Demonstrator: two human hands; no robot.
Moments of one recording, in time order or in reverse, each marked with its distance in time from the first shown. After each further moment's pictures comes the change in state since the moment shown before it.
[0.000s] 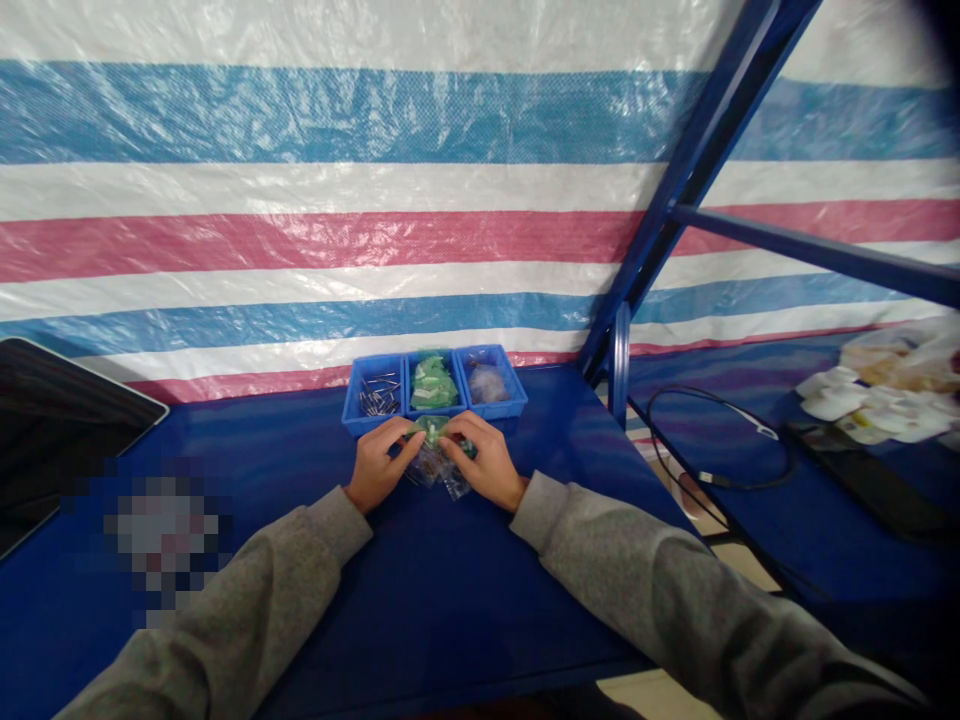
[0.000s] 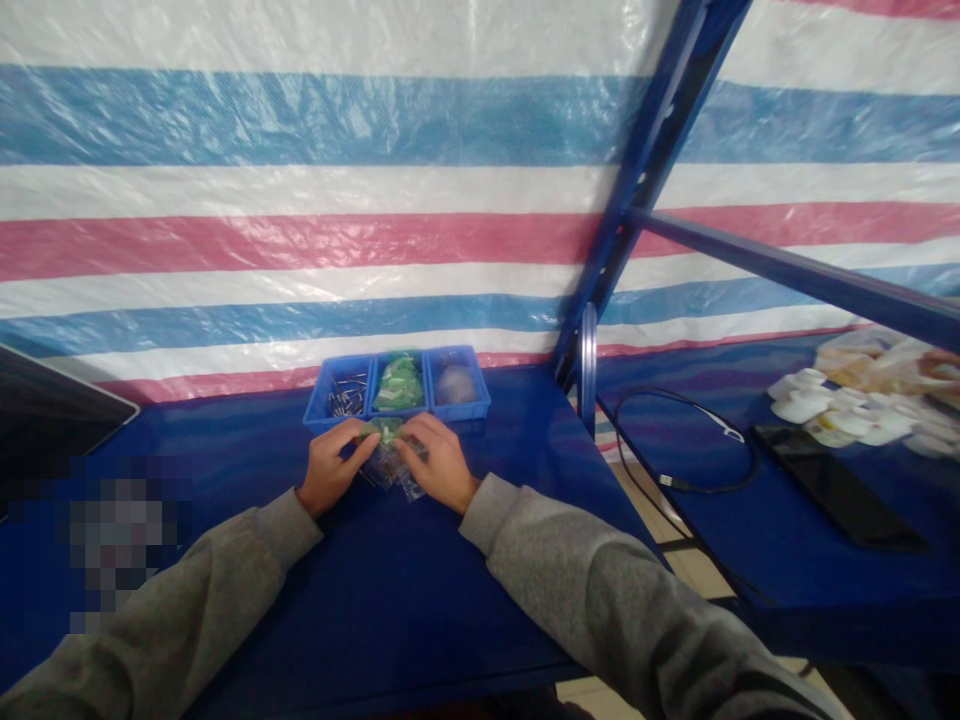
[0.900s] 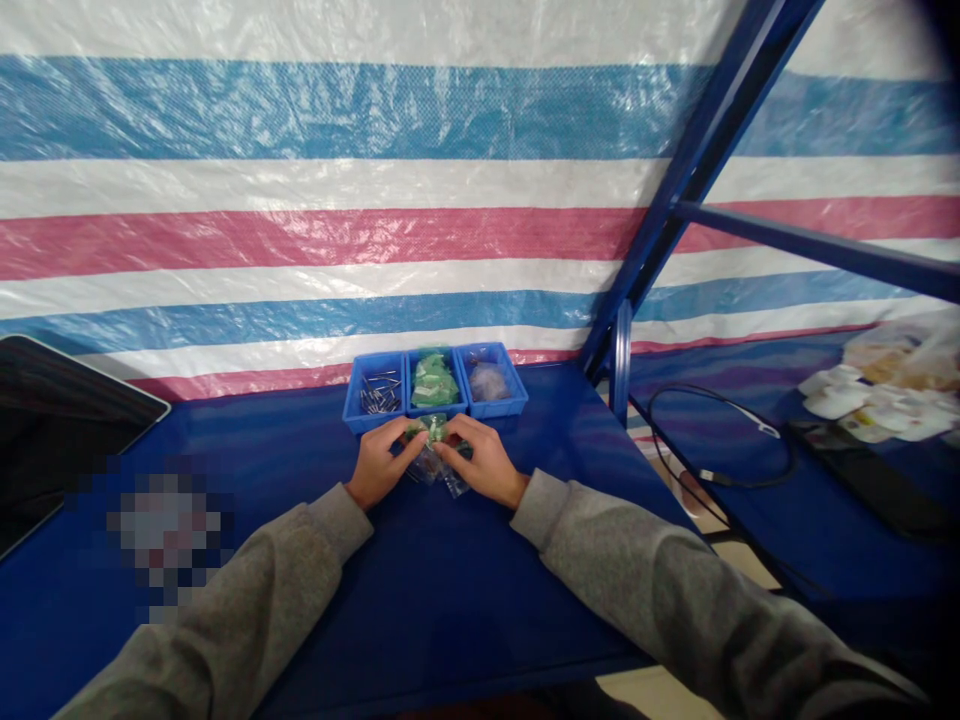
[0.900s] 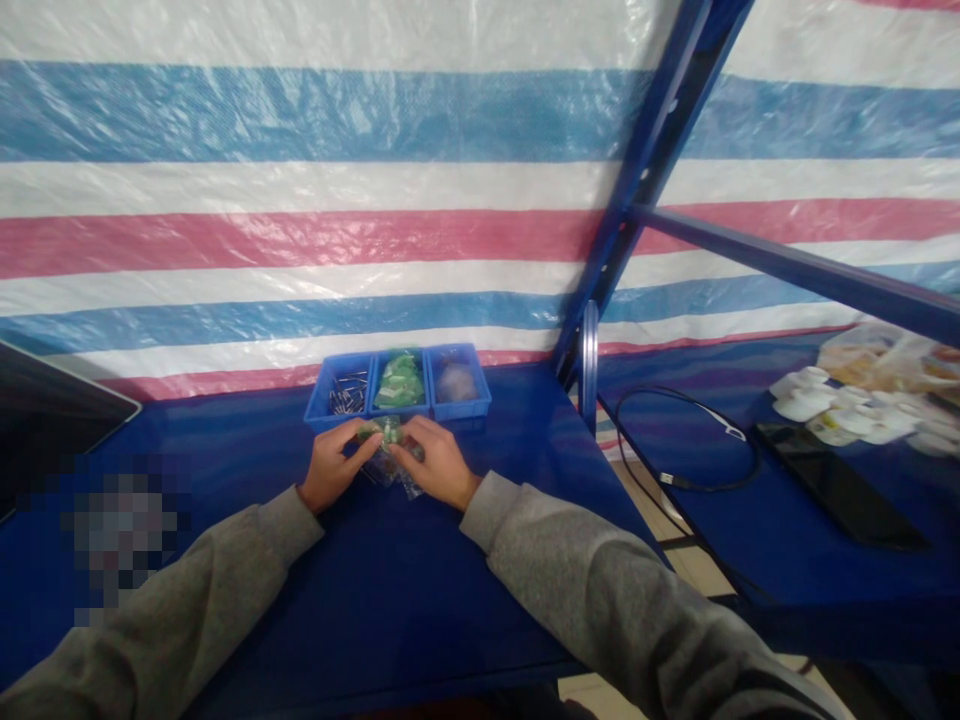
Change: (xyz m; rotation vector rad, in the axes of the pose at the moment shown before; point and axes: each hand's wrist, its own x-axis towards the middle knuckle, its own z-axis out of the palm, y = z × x) left_hand 0.000 -0.001 0.000 0.016 -0.032 -0.024; right_hand 0.000 0.002 0.001 -0.043 -0.089 -0.002
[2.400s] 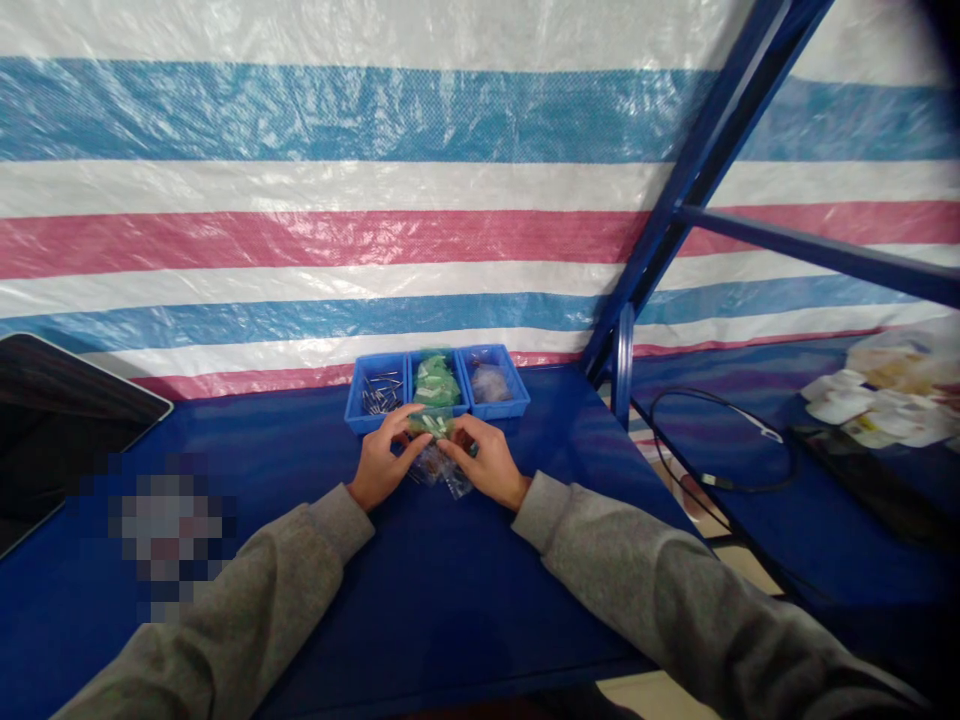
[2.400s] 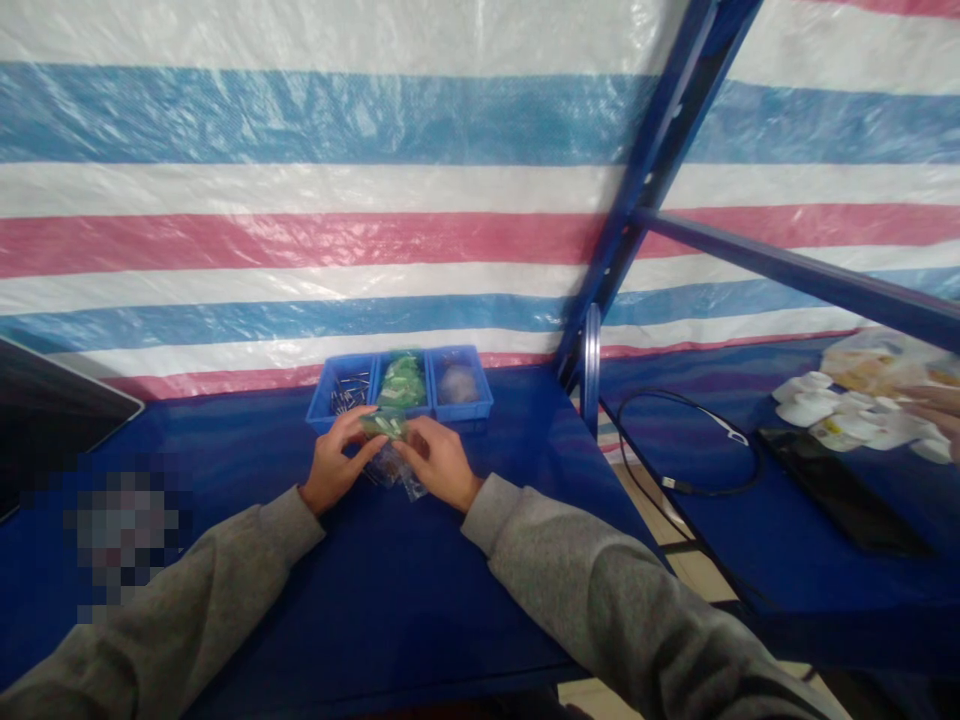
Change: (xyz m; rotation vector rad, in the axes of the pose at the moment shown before) left_hand -0.004 -0.005 0.005 -0.105 0.054 -0.081; right_hand -0.002 0.004 0.003 0.030 0.034 0.103
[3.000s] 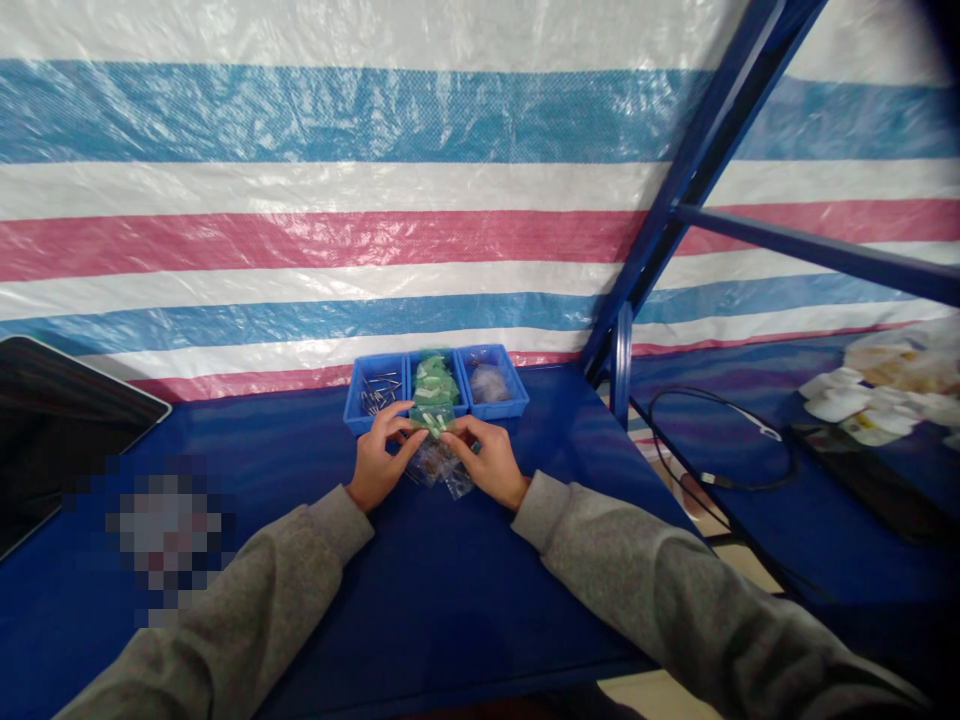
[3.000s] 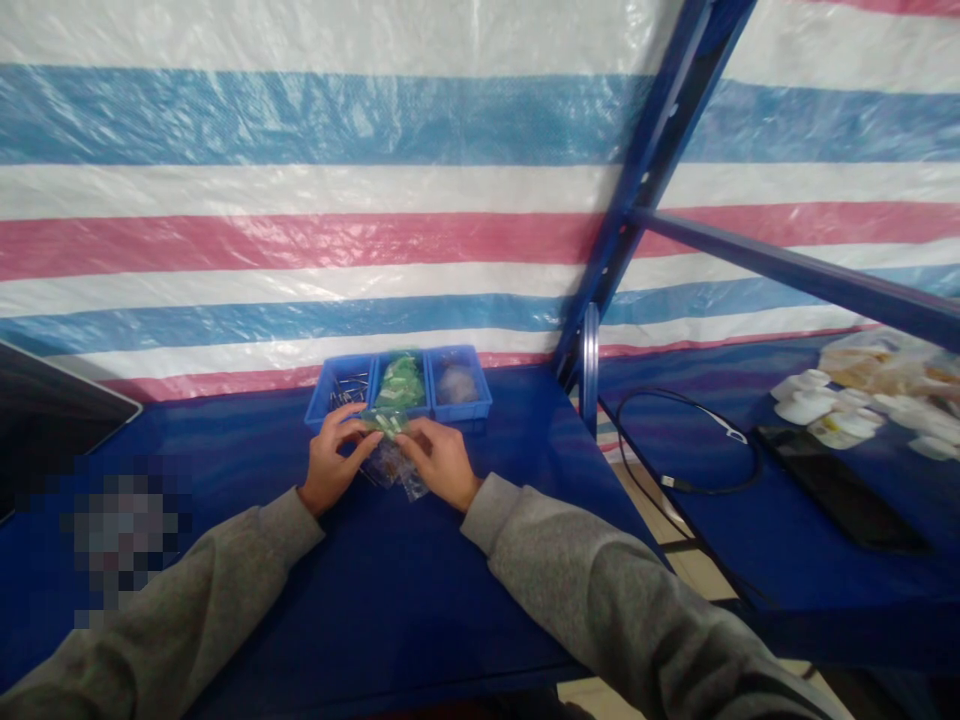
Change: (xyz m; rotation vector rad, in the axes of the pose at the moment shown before) left_hand 0.000 -0.001 0.000 0.060 0.111 0.000; right_hand 0.000 -0.001 0.000 0.051 0.058 0.062
